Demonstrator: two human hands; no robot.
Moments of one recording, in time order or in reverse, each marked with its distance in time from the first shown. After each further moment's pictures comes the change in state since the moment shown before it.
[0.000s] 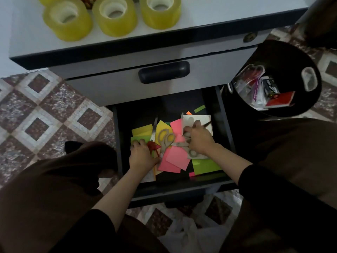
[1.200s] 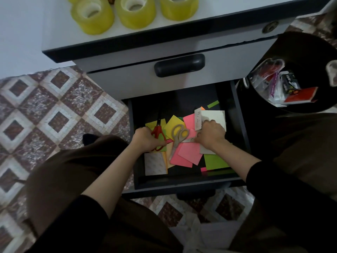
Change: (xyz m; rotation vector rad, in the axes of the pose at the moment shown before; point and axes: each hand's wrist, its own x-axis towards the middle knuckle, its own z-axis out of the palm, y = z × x) left_hand 0.003 -0.008 -0.063 -0.174 -0.177 0.007; right_hand -0.007 -0.022 -0.006 0.046 0.088 0.227
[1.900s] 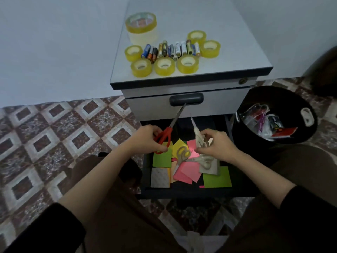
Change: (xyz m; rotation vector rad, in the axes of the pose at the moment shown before) left_hand -0.115 0.022 -0.077 -0.002 0.188 0.381; right_hand -0.089 0.013 -0.083 0.481 0.123 -0.458
